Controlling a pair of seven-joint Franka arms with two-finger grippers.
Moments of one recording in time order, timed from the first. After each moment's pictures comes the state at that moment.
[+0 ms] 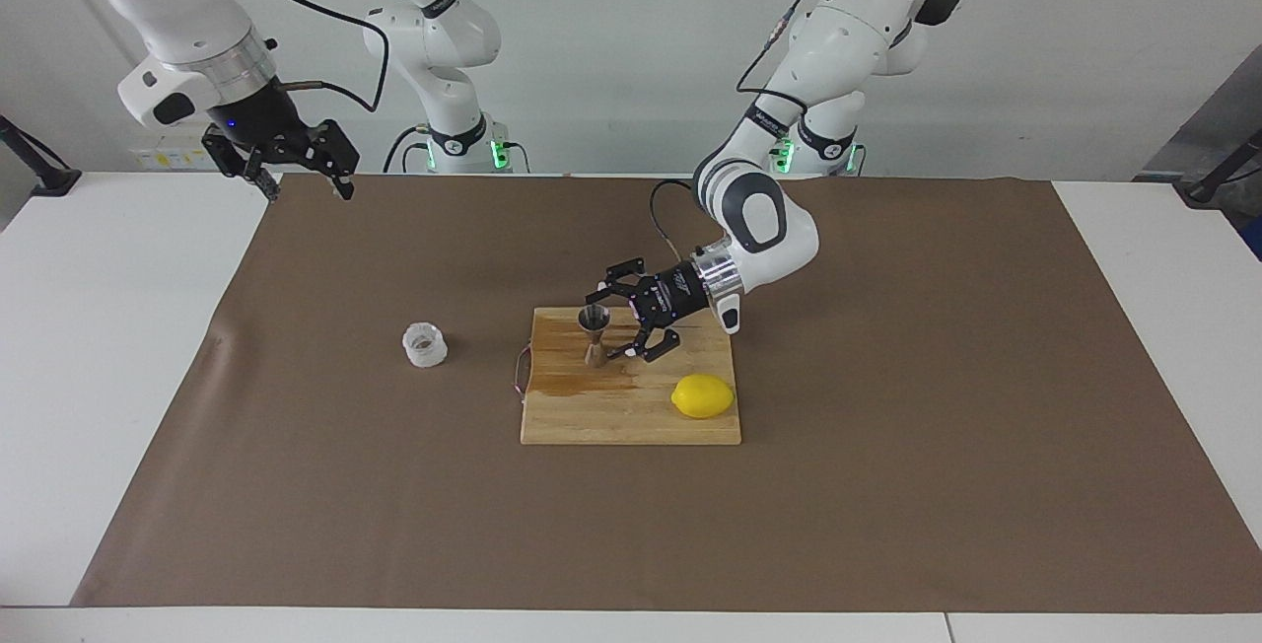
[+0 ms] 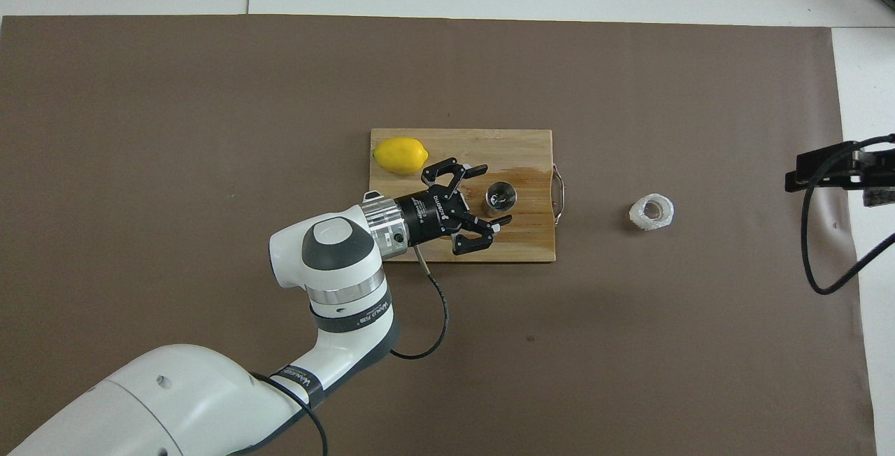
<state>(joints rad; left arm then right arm) -0.23 0.44 -0.44 -1.90 -2.03 2.49 -0.79 -0.05 -0.03 -0.03 -1.61 0.05 1.54 -0.16</state>
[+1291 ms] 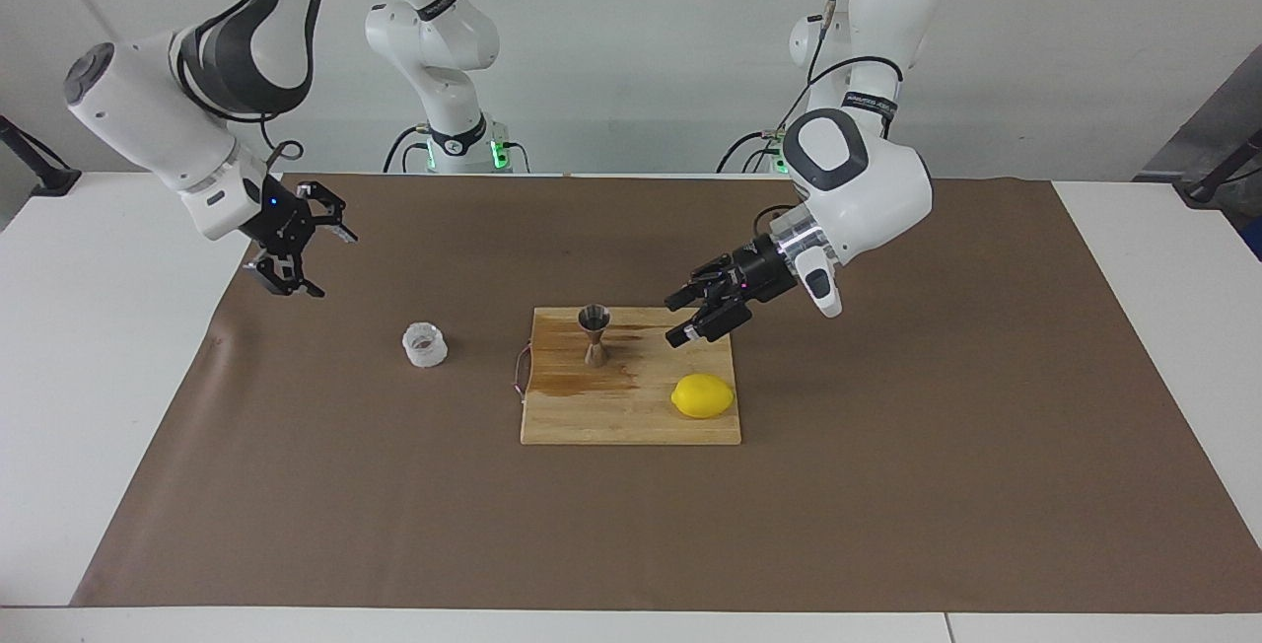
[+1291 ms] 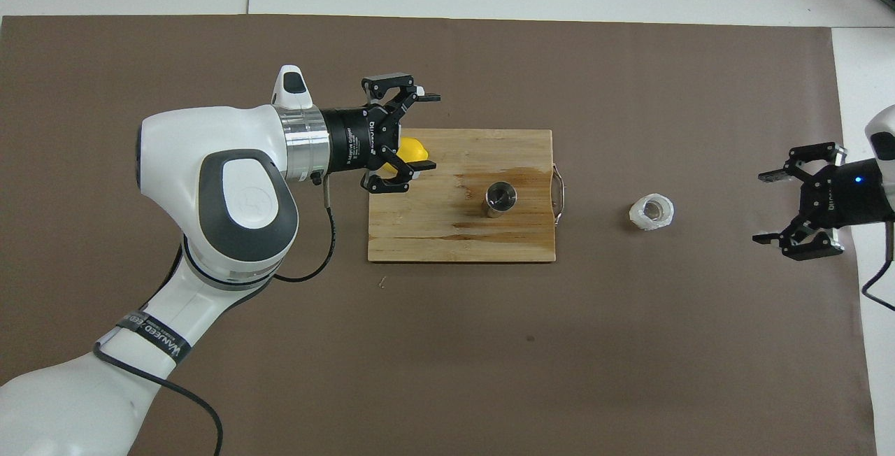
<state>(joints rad) -0.08 0.26 -0.43 -1.82 -1.10 2.46 -0.80 -0.21 0.06 -0.03 -1.95 0.41 1.87 -1.73</state>
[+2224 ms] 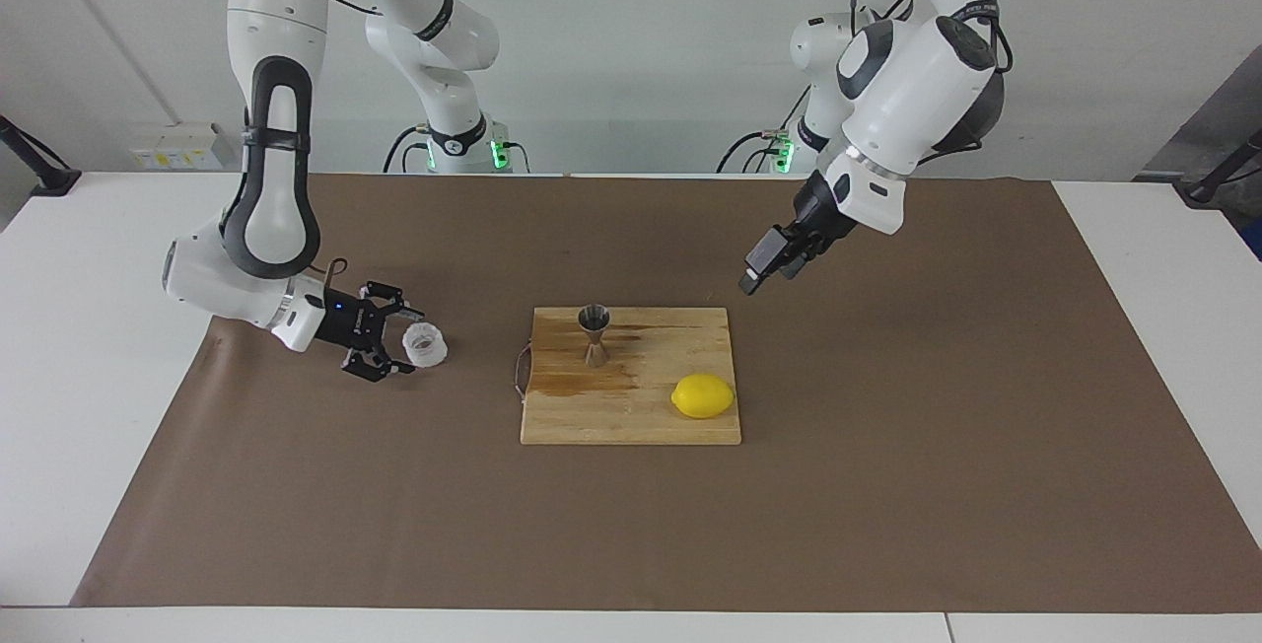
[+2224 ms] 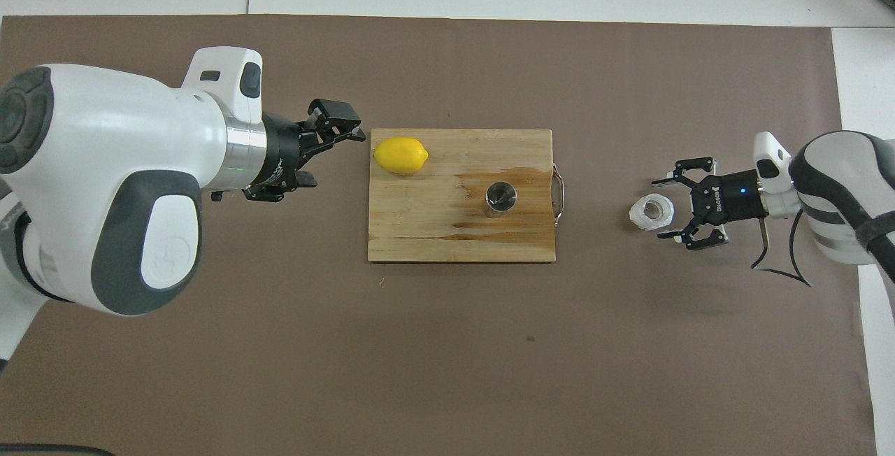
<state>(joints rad) 0.03 0.04 -0.42 -1.82 -0.35 2.13 -0.76 -0.21 0.40 -0.02 -1.96 0.83 1.90 -2.26</state>
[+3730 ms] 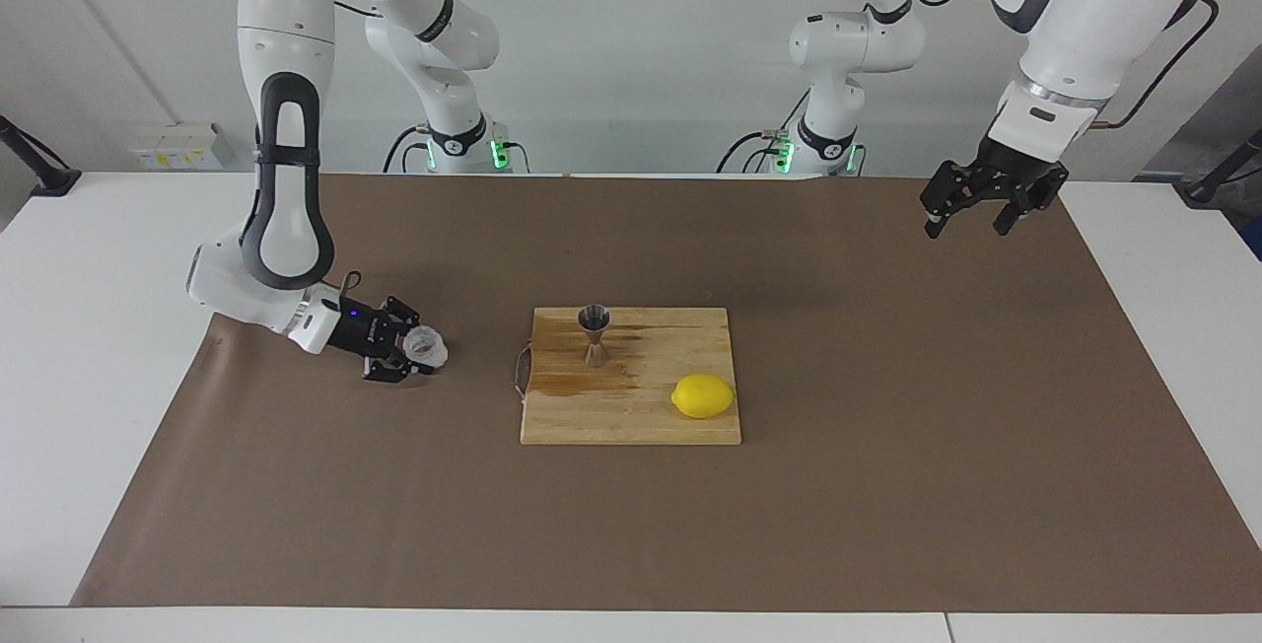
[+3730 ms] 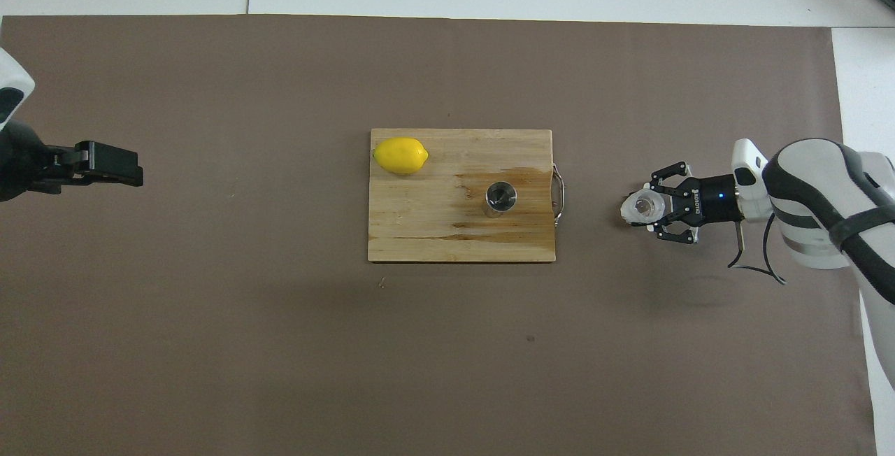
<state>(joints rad) -0.08 -0.07 -0.02 -1.63 -0.04 1.59 -0.12 -0.20 0.39 0.04 -1.99 0.88 2.00 -2.24</state>
